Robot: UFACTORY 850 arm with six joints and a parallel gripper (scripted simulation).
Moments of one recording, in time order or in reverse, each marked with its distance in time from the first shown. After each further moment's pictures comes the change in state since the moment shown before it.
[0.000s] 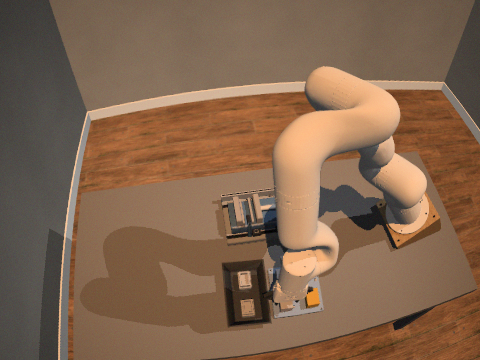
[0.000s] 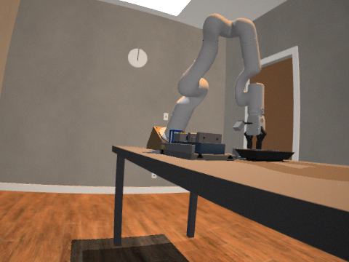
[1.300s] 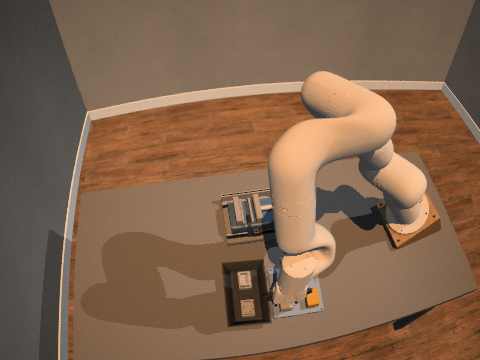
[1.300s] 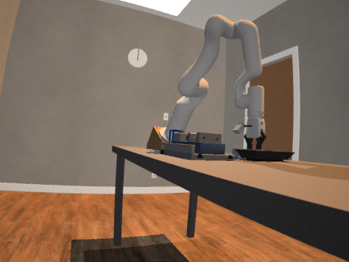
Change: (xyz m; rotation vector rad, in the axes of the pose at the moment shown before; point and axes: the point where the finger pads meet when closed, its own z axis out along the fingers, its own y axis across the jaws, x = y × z) arm 0.000 0.000 0.014 0.000 0.000 0.000
